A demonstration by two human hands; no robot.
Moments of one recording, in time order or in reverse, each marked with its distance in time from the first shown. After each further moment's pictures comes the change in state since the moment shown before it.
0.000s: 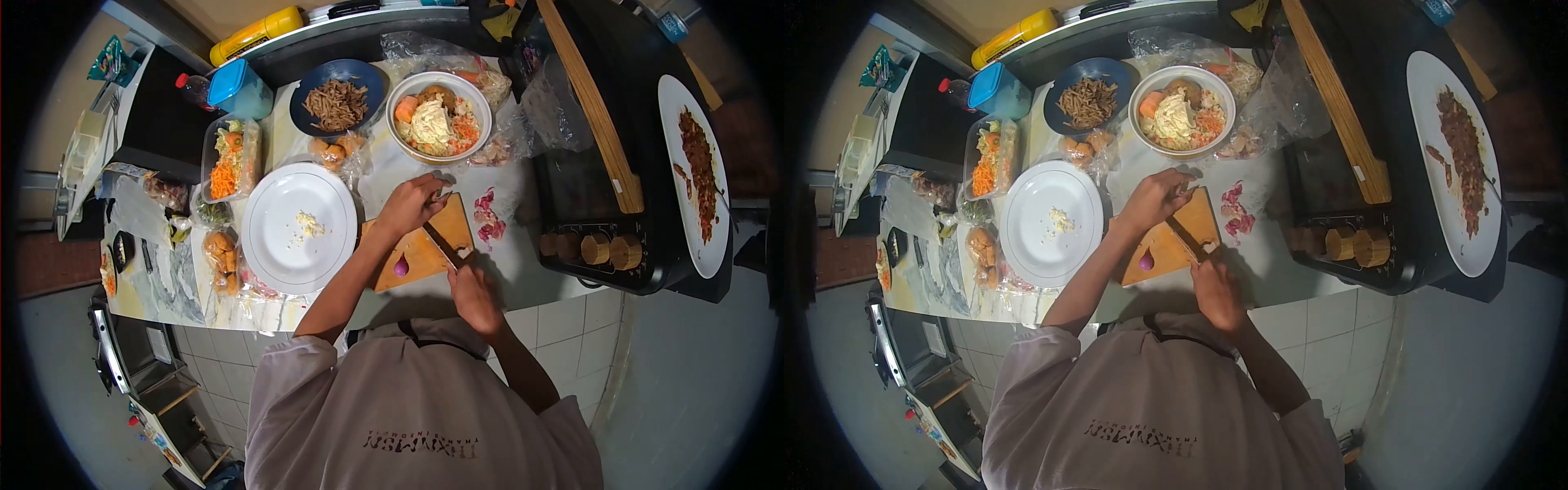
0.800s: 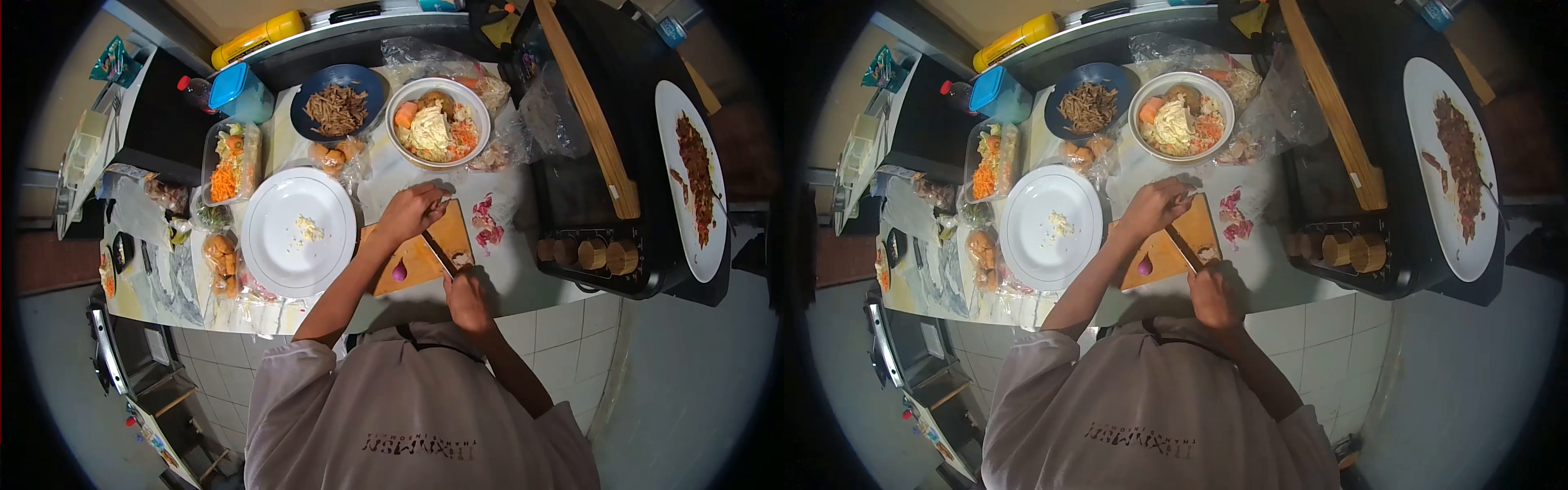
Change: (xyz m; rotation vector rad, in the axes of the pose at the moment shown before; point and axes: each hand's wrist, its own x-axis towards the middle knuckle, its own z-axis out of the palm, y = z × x) left_hand -0.006 0.002 0.002 0.015 0.016 0.012; right_hand 0.004 0.021 0.042 0.012 0.160 0.087
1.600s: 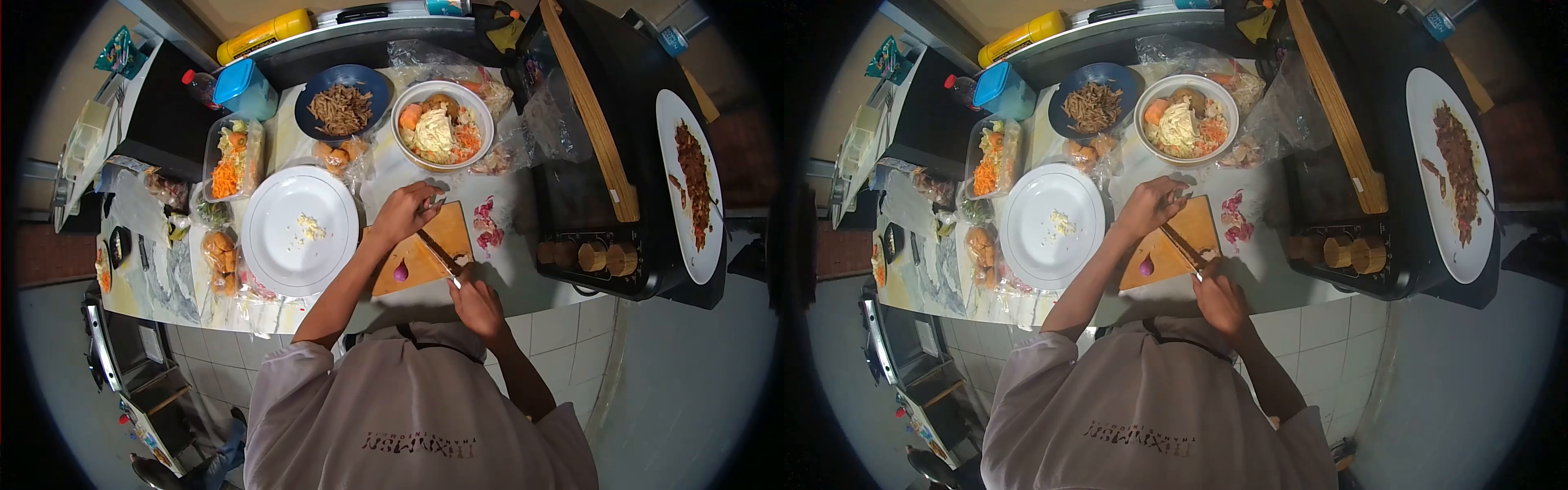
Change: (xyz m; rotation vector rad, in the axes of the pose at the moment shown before) left_hand -0.003 -0.004 -0.013 -0.075 0.017 -0.070; right_hand -0.003 -0.004 -0.039 -0.081 -0.085 -0.189
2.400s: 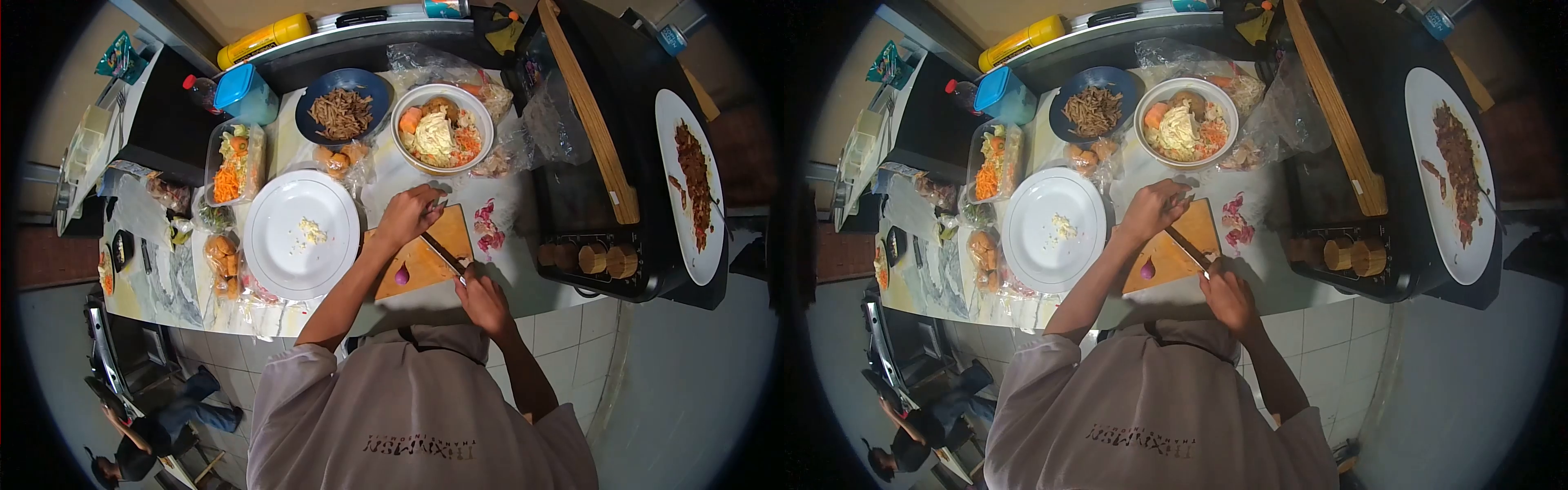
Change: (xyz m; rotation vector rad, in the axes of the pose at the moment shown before) left_hand 0.003 0.001 0.007 0.075 0.024 0.001; right_hand 0.010 0.015 -0.003 -0.002 0.000 -0.044
